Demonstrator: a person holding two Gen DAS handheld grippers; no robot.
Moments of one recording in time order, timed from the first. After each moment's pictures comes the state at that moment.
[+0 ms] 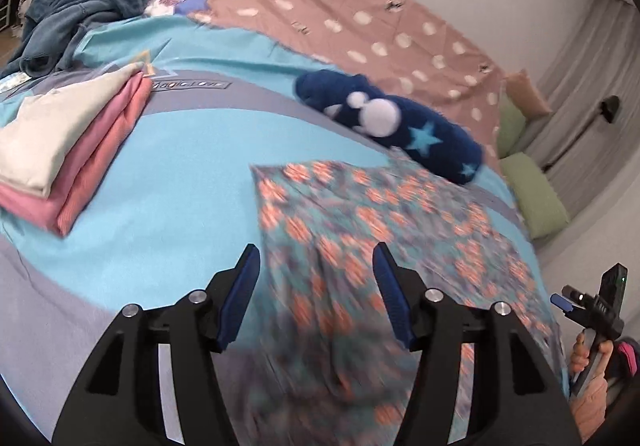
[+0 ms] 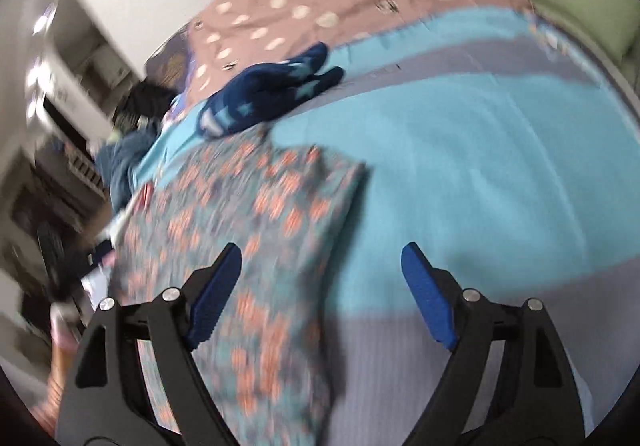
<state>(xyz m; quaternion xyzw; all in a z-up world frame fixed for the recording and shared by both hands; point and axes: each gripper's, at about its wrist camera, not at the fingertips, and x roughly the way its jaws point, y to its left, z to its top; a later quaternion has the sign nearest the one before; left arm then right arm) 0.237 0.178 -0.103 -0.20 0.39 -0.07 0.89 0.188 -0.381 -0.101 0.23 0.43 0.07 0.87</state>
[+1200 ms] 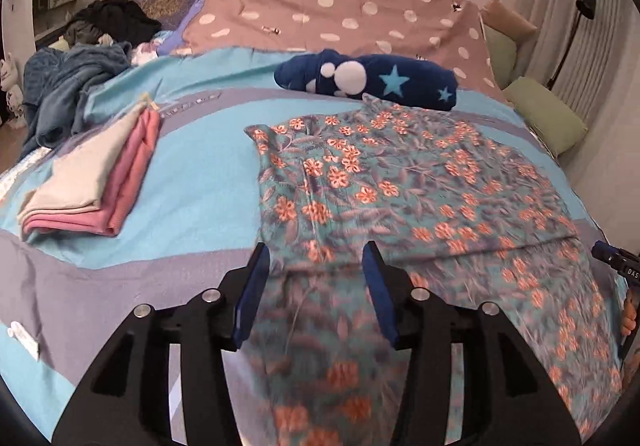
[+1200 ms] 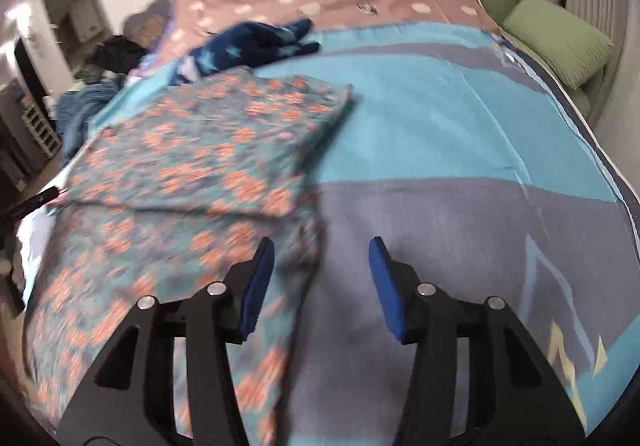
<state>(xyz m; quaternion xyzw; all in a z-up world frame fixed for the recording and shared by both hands) 0.135 0.137 -0.079 -0.03 0.38 -0.08 0.92 0.053 -0.324 -0.101 0.07 0.41 0.01 0.91</state>
